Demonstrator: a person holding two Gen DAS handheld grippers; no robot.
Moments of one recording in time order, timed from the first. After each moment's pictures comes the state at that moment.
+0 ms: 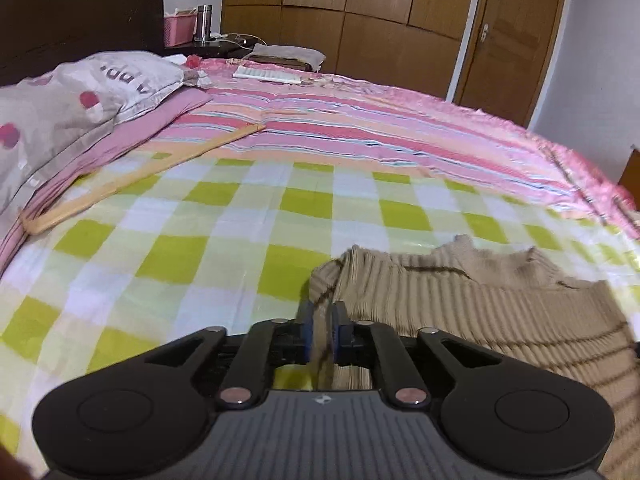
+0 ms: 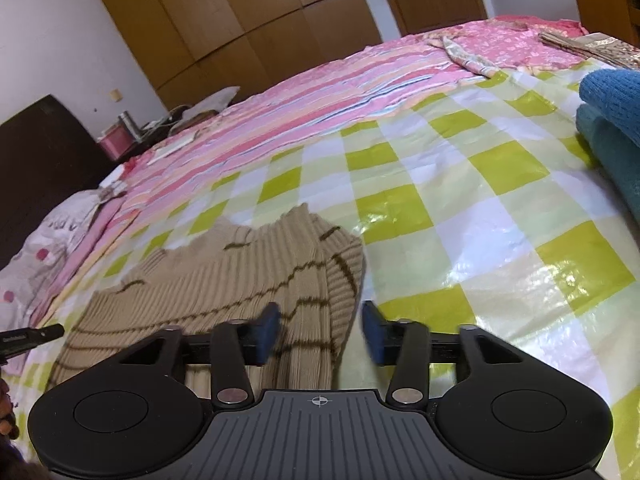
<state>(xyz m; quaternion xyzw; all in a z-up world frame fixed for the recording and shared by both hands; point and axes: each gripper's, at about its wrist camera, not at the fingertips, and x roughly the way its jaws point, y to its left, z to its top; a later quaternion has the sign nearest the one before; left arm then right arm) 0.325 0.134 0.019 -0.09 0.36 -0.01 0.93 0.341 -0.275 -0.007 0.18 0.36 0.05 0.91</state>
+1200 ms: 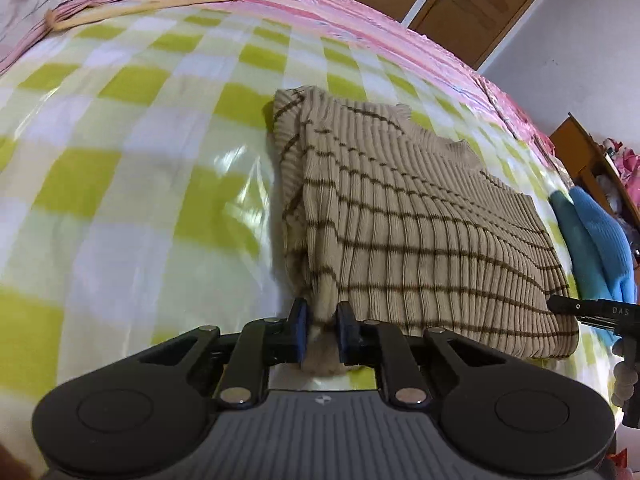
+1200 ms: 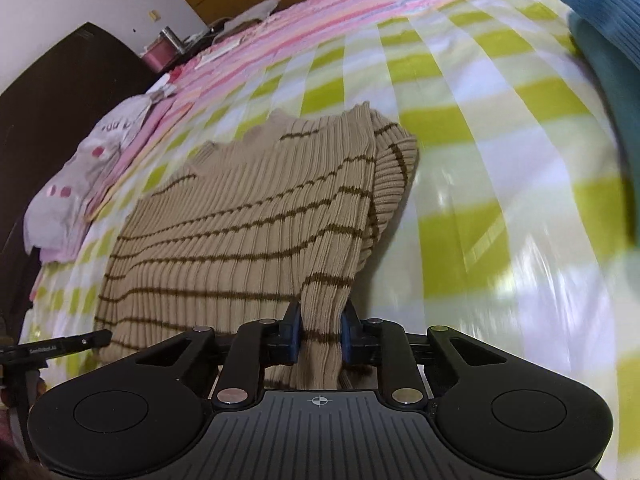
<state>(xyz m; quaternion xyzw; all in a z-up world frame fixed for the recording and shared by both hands) 0.153 0.138 -0.011 -0.18 0.47 -0.11 0.85 0.217 -0.271 -0.003 0.18 0.48 0.14 0.85</state>
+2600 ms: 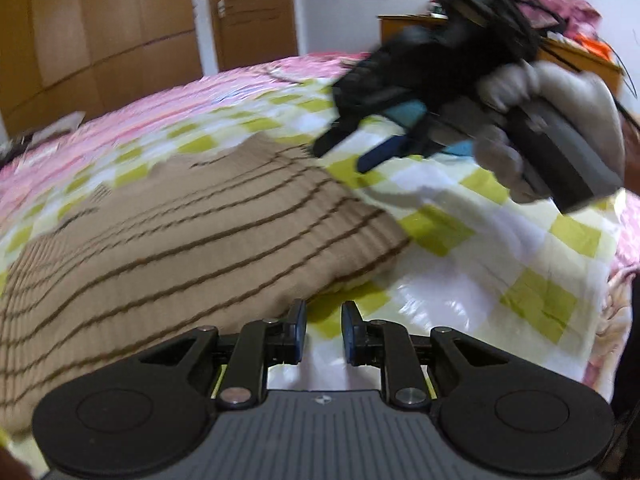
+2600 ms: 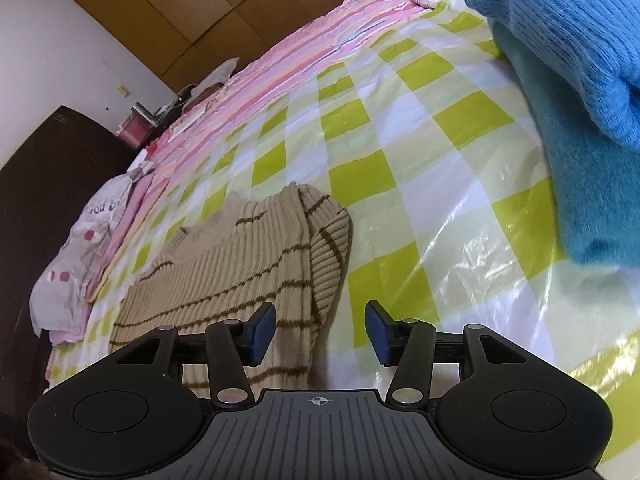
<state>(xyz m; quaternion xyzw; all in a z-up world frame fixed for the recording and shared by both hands) 0.069 -0.131 -0.006 0.14 0.33 -0.28 0.89 0.228 -0.328 -0.002 0.27 0.42 0.08 0.86</state>
